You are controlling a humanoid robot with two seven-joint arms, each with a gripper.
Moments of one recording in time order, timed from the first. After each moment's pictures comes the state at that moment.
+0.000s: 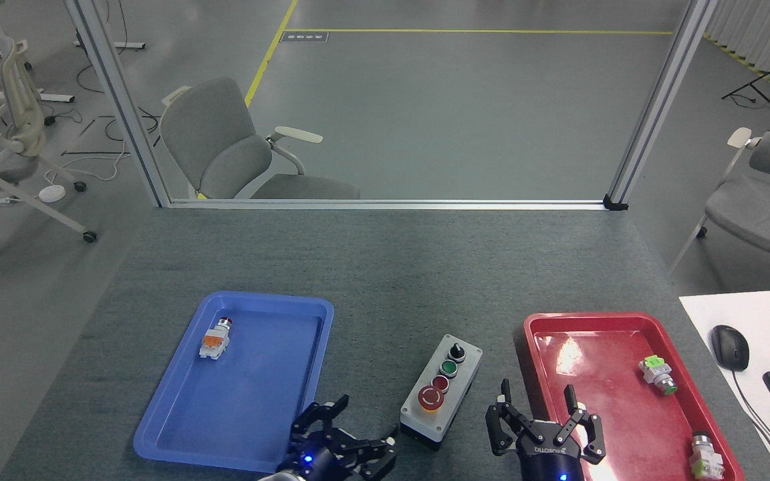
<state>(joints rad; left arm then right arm) -0.14 0.11 -0.52 -1.35 -1.29 -0.10 -0.10 0.08 0.07 0.11 -1.46 1.48 0.16 -0.18</state>
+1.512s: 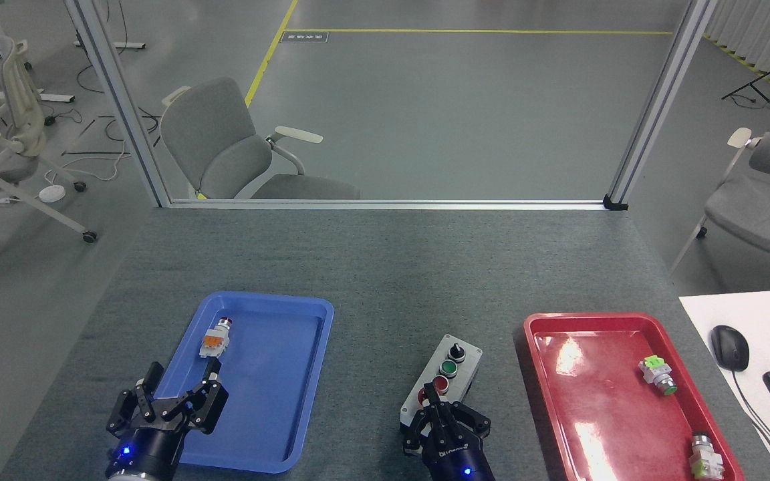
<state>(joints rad) 0.02 0.08 0.15 -1.51 -1.23 -0.22 0.05 0.00 0.16 0.32 -1.35 1.63 0.09 -0.05</state>
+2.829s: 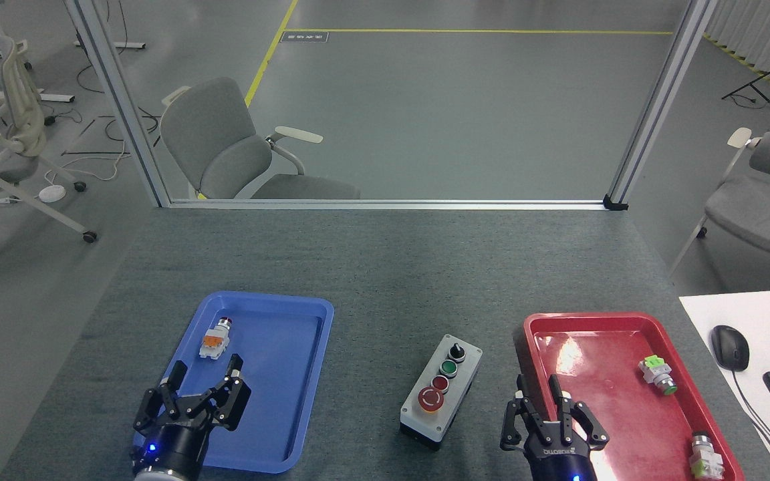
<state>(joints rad) 0.02 -0.01 0.14 -1.52 -1.24 -0.21 0.03 0.12 0.09 0.01 -1.55 1.56 0.00 -0.10</state>
